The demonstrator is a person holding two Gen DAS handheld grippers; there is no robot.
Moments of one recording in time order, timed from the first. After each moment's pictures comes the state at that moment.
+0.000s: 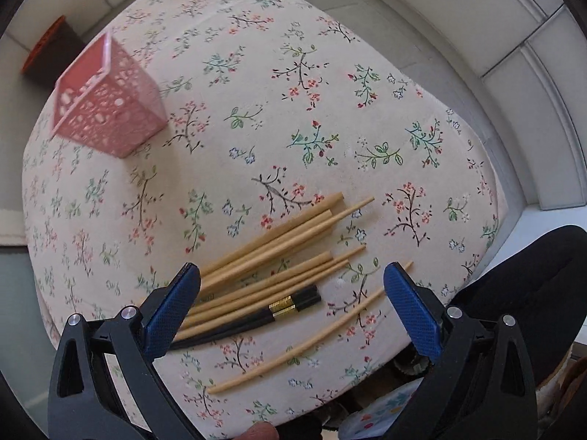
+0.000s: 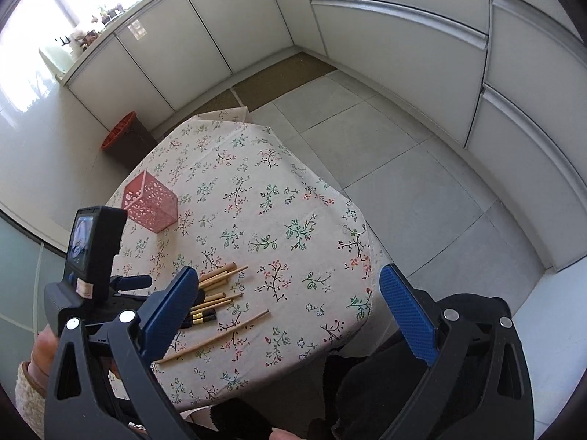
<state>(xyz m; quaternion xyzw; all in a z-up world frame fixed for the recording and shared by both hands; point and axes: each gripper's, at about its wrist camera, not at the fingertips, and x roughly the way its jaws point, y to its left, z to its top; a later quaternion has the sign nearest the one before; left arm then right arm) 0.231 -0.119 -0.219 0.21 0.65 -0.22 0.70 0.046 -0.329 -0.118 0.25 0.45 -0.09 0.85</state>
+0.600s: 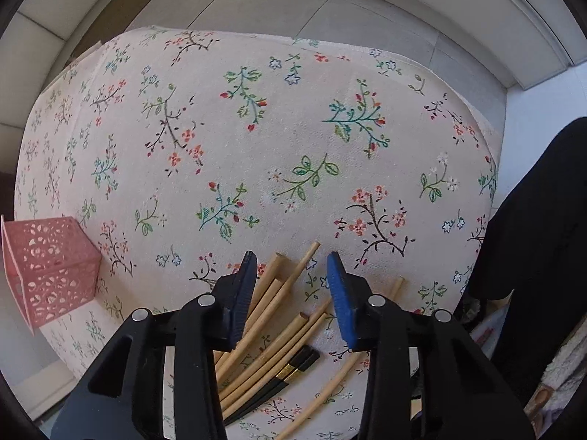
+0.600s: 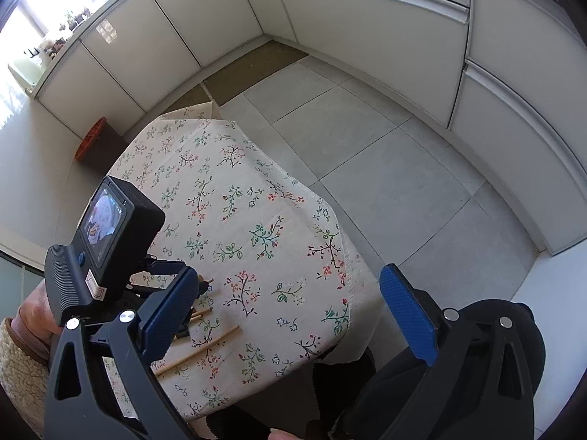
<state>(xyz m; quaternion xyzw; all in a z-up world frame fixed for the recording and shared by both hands) 0.221 -0.191 -0.252 0.39 0.59 -0.36 0.60 0.059 -0.349 -0.141 0.26 0.47 -0.13 0.83</state>
